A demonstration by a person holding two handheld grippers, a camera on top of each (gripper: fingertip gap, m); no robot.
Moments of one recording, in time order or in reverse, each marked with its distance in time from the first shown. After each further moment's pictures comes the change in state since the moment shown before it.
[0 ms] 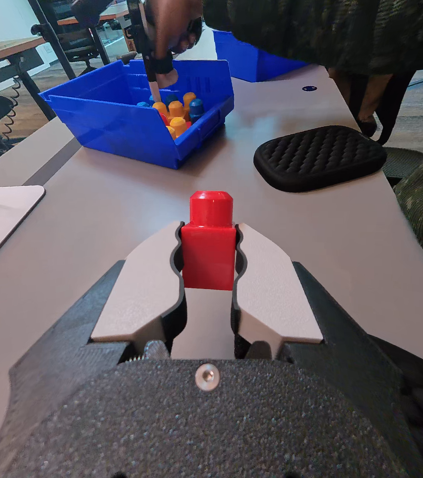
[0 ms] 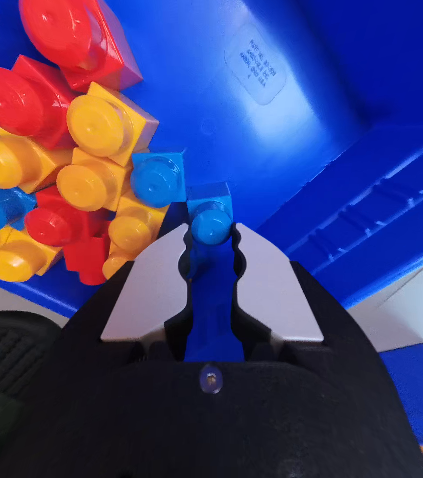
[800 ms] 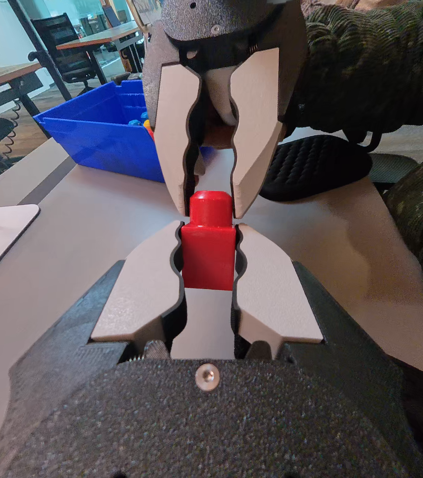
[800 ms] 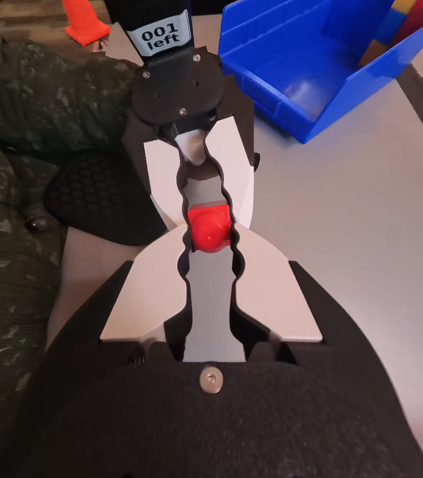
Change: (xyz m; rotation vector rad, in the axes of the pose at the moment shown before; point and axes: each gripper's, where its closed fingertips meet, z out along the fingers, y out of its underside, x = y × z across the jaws) left arm 0.012 -0.010 0.004 0.044 0.019 0.035; right arm -0.420 0.023 -0.088 0.795 -0.588 -0.960
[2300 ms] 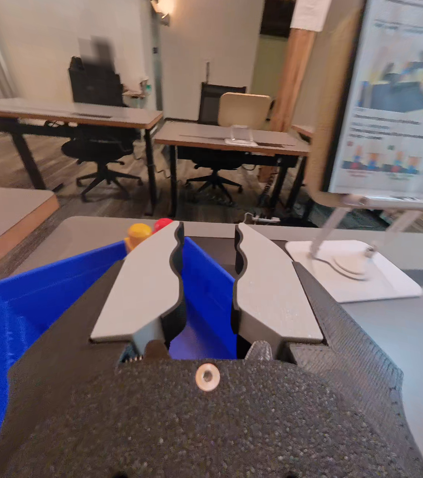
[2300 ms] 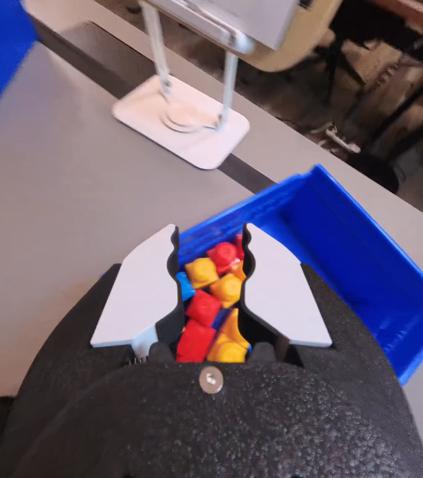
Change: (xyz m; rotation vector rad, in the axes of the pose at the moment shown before) left arm -0.300 0.020 -0.277 0.168 -1.321 -0.438; right arm 0.209 0.093 -0.207 -0.035 0.762 0.364
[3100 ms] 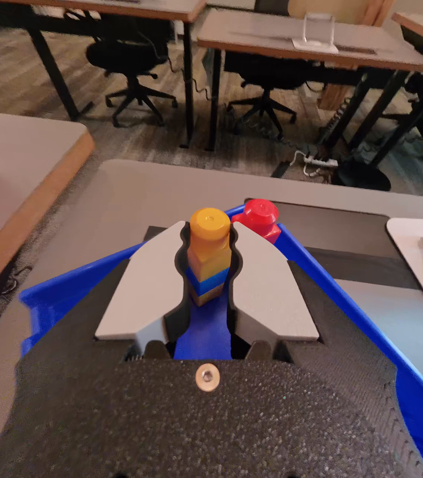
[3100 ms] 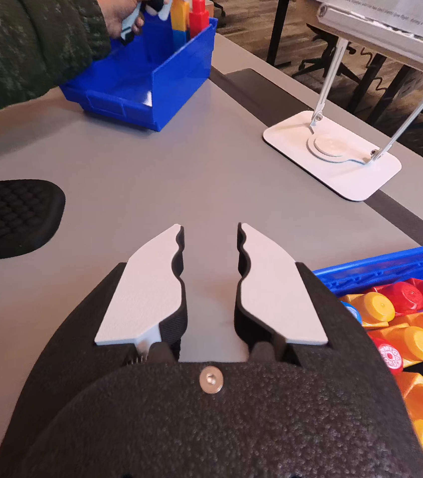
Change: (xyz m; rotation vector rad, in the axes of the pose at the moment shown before) left arm -0.093 0.051 0.072 -0.312 -0.166 -0.007; right arm -0.161 0.019 -0.014 0.166 -0.335 -0.088
